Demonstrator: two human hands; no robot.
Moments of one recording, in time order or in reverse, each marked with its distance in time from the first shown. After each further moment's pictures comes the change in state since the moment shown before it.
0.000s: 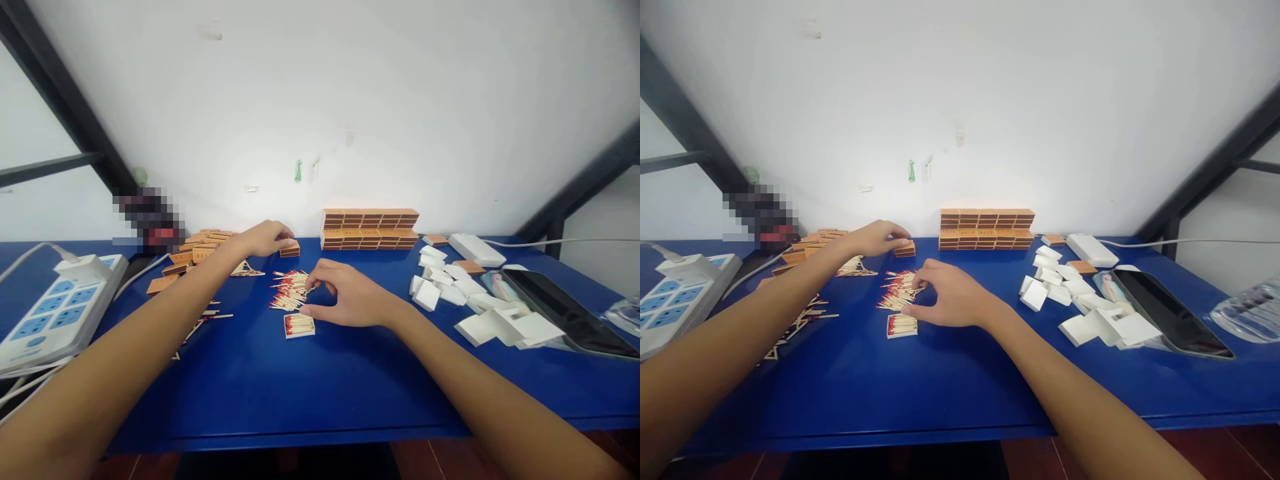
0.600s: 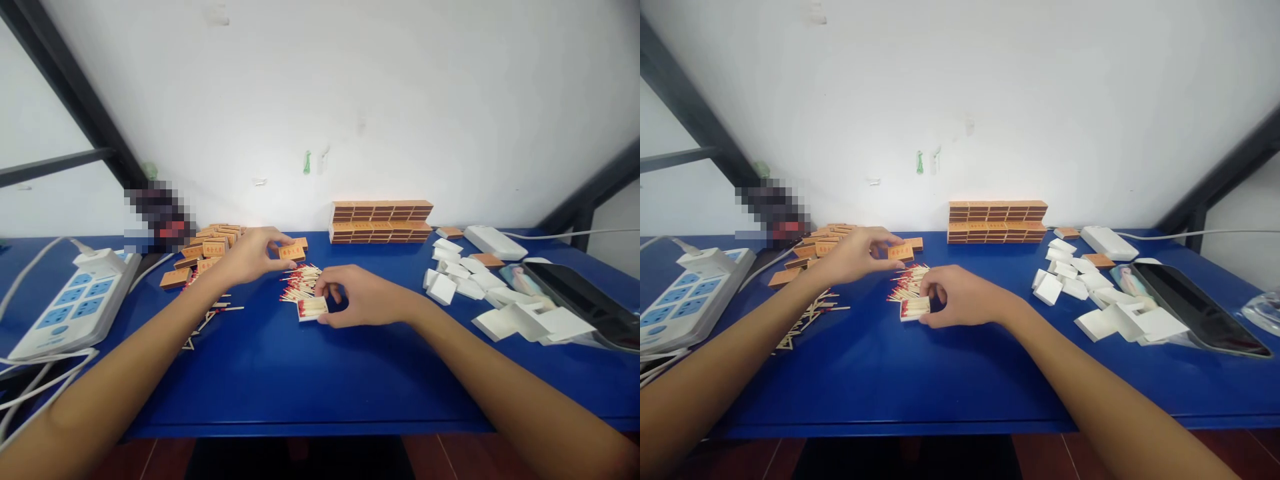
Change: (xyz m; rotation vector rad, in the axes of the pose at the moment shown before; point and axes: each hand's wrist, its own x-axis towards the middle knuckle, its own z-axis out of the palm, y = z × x) left_hand -0.079 0.032 0.010 -0.154 0.278 -0.143; right_hand -0.003 -0.001 -0.002 0.140 -0.191 0.034
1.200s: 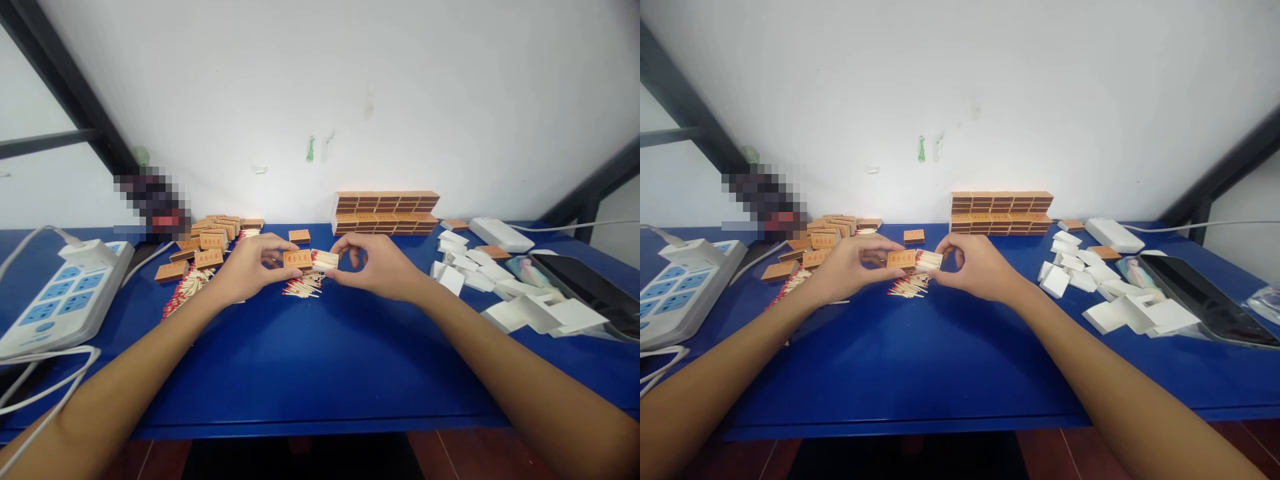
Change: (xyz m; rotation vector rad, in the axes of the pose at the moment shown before) left_hand -0.035 0.003 0.023 -0.376 0.044 0.032; right_hand 0.006 0.014 -0.005 -0.147 0.405 0.112
